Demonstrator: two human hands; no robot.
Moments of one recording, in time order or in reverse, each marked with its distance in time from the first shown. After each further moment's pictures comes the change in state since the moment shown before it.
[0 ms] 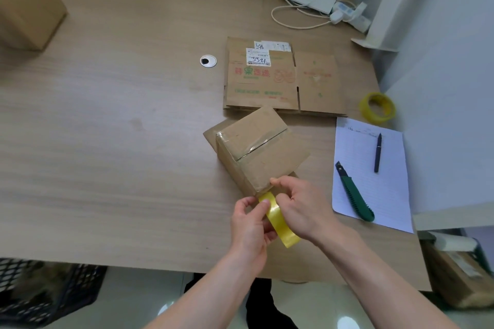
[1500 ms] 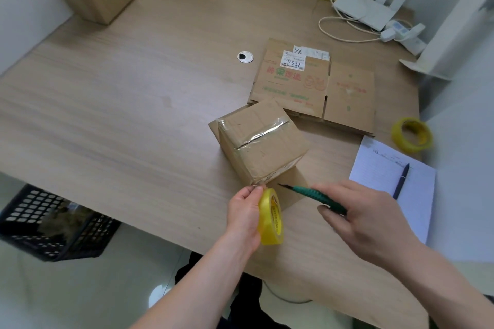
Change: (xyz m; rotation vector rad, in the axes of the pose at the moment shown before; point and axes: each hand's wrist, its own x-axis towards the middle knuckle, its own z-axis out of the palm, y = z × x) left_hand 0.015 -0.010 0.021 -0.125 0.229 0.119; right_hand -0.022 0.047 -0.098 -0.386 0.111 -0.670
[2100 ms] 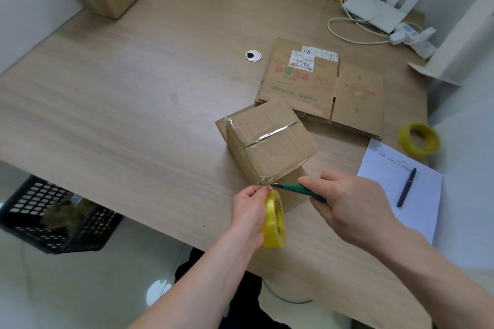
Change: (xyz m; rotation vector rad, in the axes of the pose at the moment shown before) left_hand 0.005 0.002 -0.003 0.123 0.024 0.013; right_hand 0.034 -0.018 0.009 -0.240 -0.124 -0.083
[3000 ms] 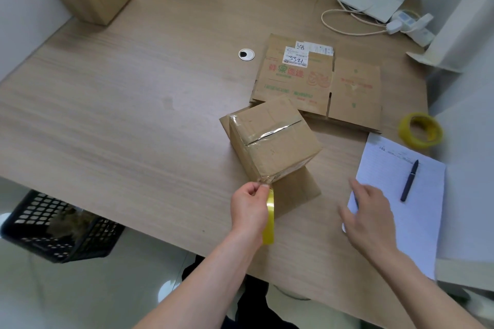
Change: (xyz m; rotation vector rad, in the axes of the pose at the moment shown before) left_hand 0.006 -0.001 0.005 0.326 0.097 0.267; right_hand -0.039 0.061 0.101 0.292 0.073 0.691
